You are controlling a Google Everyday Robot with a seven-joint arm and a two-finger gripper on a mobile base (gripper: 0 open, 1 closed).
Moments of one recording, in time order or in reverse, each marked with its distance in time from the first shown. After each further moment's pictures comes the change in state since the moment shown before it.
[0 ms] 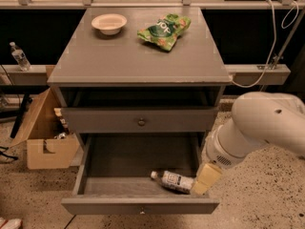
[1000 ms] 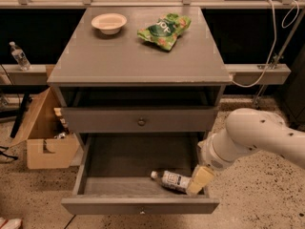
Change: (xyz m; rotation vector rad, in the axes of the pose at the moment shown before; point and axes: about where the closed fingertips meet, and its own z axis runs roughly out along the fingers) arm 0.009 -0.024 0.073 -0.044 -0.077 -0.025
